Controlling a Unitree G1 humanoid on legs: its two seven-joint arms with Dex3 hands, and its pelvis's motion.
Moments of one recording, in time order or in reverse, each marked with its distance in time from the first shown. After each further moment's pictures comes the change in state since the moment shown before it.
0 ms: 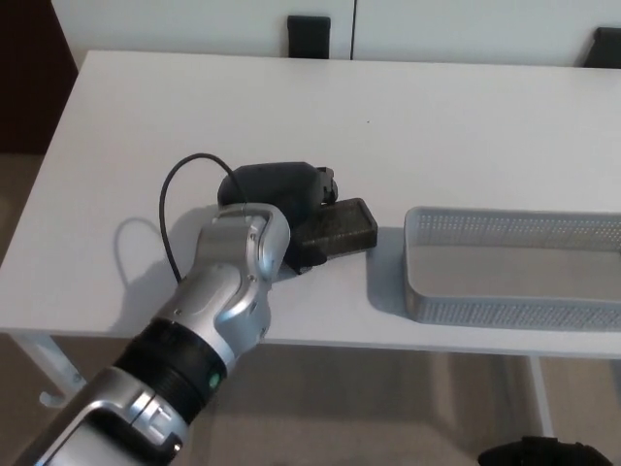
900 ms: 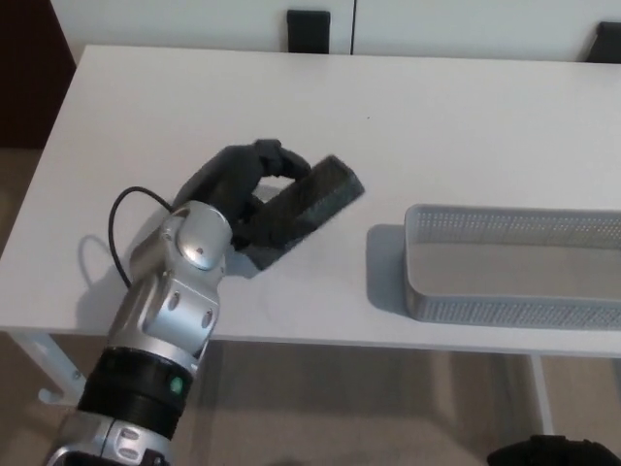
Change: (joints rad) left_arm 0.142 -0.071 0.431 -0.148 -0.278 -0.072 0.066; right_arm -0.012 -0.022 0.003 0.014 -0.015 0.011 0.009
